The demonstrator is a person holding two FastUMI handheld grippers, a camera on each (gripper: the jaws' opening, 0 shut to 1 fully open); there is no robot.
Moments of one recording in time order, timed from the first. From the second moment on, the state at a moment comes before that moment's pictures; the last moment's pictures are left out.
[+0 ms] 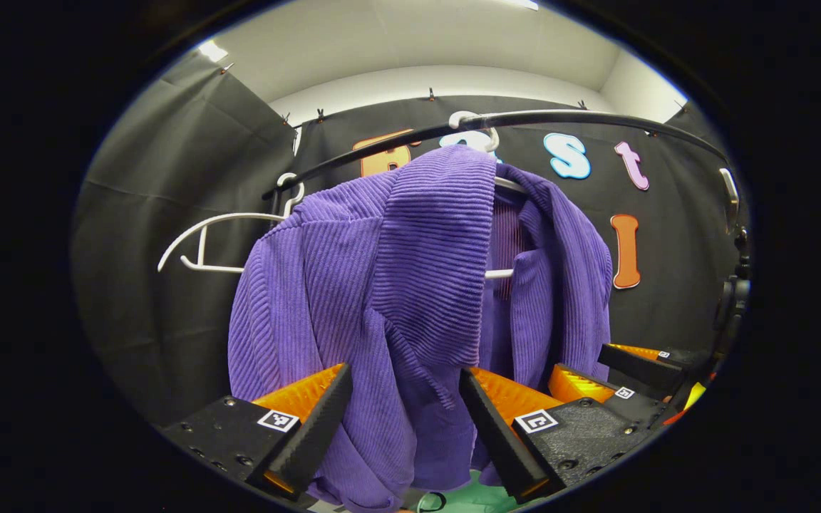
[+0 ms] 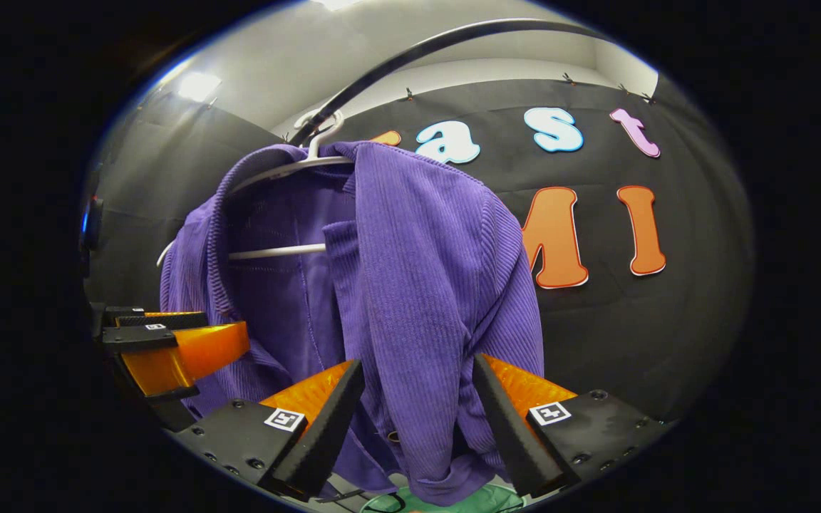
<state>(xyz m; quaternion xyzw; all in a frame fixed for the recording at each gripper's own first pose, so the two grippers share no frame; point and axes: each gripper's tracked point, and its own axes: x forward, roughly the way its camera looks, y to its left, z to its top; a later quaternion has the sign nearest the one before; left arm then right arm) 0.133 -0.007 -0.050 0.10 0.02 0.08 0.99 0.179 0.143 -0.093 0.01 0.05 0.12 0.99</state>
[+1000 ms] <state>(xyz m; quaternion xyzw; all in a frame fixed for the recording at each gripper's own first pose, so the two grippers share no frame) 0.092 -0.014 -0.006 0.05 -0.01 -0.02 1.00 0.186 0.101 -0.031 0.05 0.05 0.17 0.98</state>
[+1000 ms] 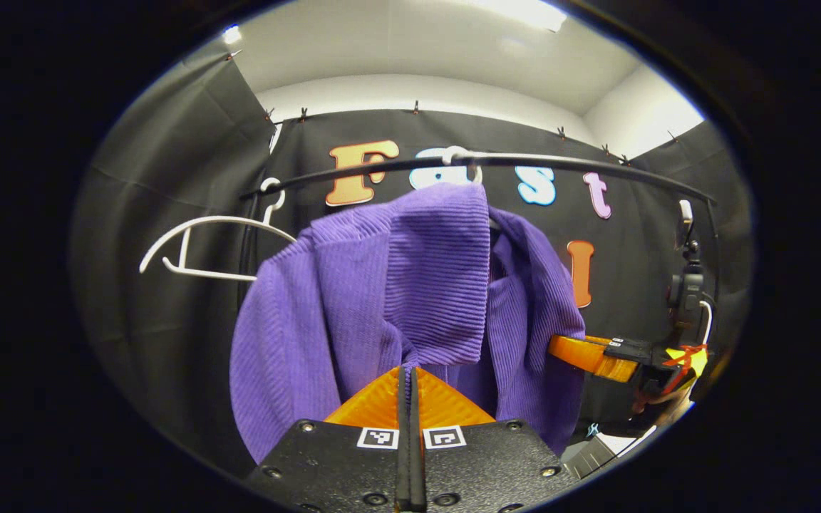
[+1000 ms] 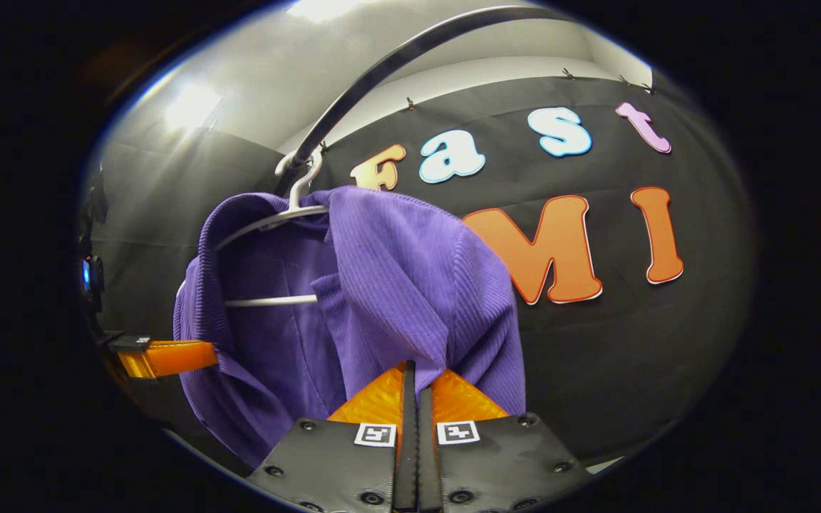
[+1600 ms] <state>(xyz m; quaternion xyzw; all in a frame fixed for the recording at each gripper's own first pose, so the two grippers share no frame) 0.044 0.093 0.128 0.10 -0.14 0.11 0.98 0.204 0.026 0.054 0.01 -0.06 0.03 1.00</state>
